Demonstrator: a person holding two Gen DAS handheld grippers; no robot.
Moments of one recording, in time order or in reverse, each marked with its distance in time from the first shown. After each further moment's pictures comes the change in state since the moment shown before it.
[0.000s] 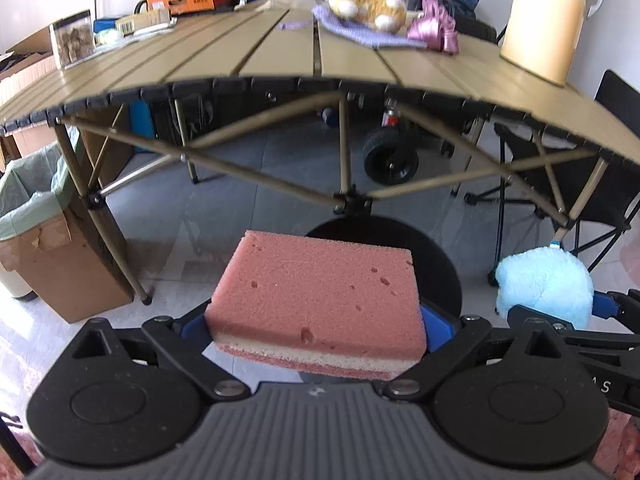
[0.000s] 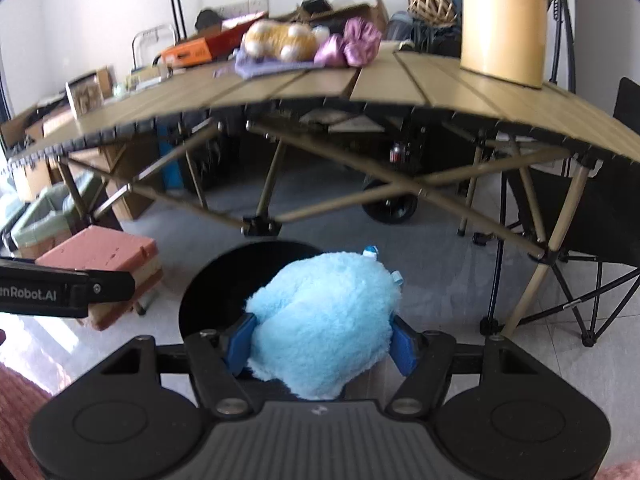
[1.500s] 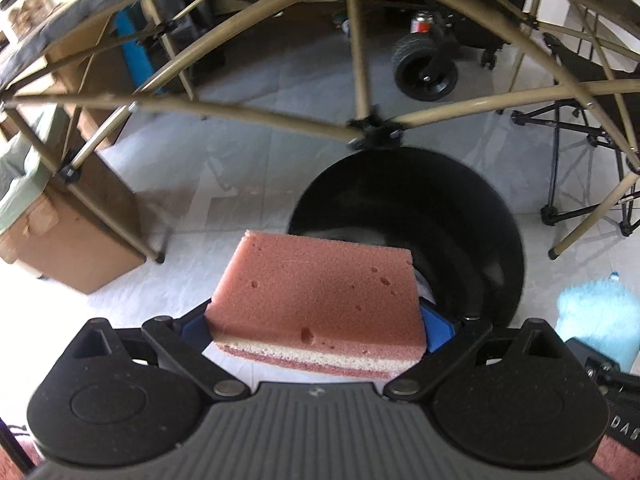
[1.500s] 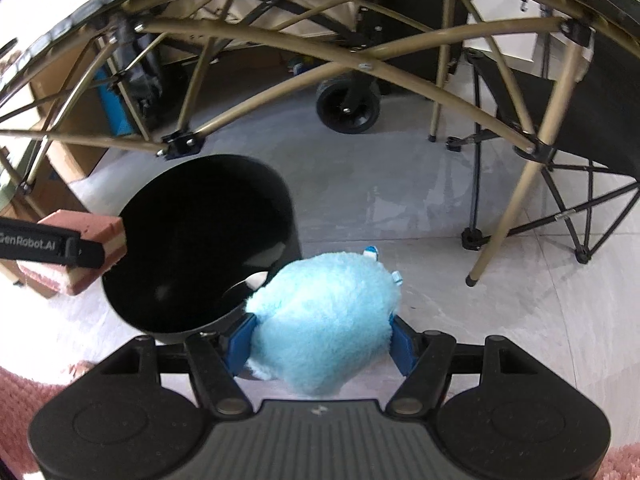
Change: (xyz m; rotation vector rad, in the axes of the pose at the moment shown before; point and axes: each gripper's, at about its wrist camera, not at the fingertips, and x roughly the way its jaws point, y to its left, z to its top) left arm 0.100 -0.034 0.029 0.068 0.268 0.131; right arm 0.070 -0.045 -0.025 0.137 0.236 -0.074
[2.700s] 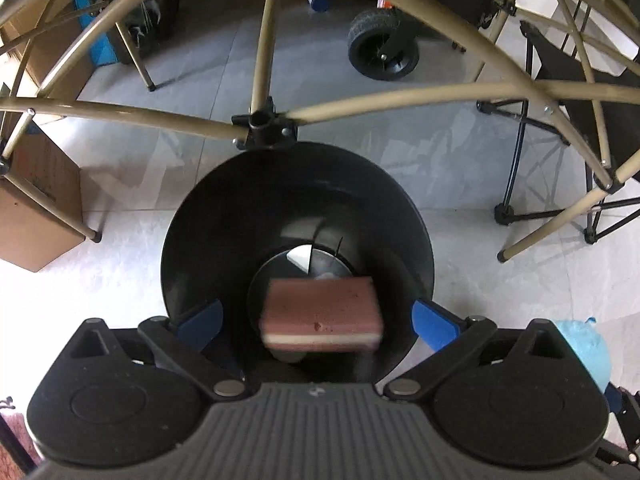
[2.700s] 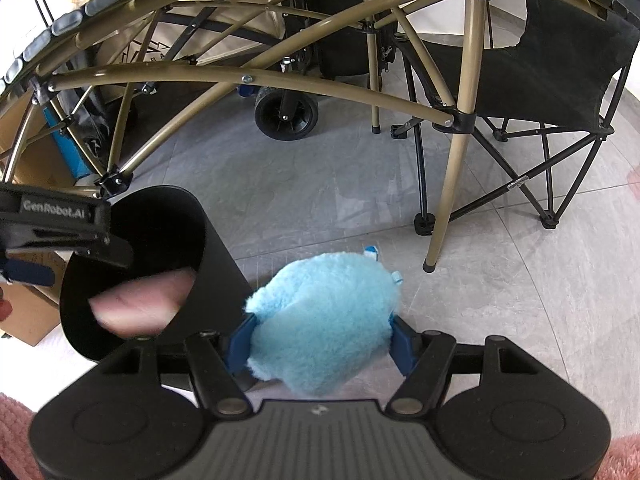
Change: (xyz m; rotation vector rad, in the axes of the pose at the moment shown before) left arm 0.024 -0.067 0.030 -0.051 0.117 -0.104; right arm 0.001 -0.055 -0.003 0.152 -0.020 -0.052
